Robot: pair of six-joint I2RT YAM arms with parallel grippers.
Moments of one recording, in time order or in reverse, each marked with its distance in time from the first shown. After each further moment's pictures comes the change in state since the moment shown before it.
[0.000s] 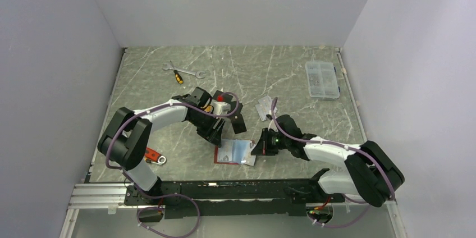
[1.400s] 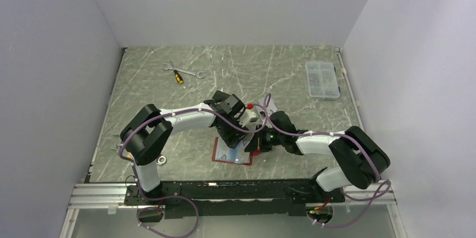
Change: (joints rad) left arm -0.312 0.149 0.198 0.025 -0.386 0.035; right arm 0.007 0.195 0.051 0.185 -0.088 0.027
